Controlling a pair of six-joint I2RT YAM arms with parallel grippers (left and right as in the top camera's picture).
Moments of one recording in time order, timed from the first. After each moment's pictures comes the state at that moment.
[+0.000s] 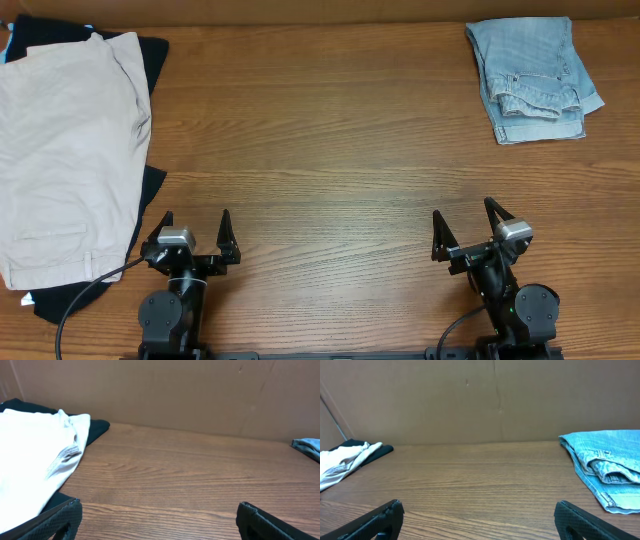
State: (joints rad) left arm -0.05 0.02 0.01 -0.08 -0.02 -0.15; right arm 0.09 0.01 0.02 -0.02 -0.19 0.14
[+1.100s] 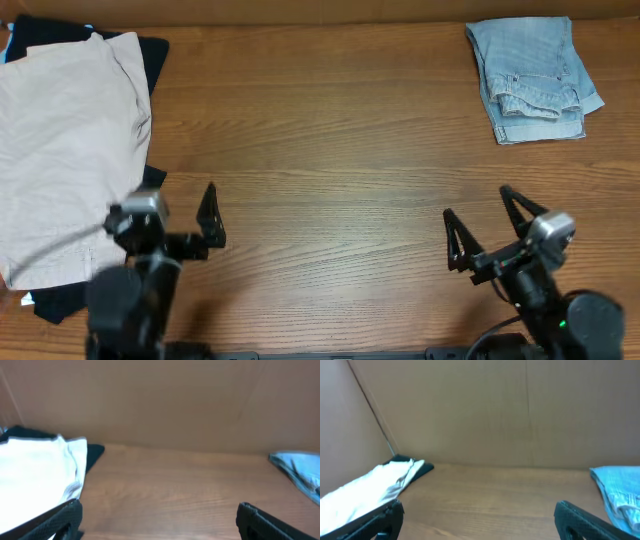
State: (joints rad) left arm -0.05 0.44 0.65 -0.40 0.02 -0.15; right arm 0.09 0.23 0.55 -0.31 -0.33 0.19
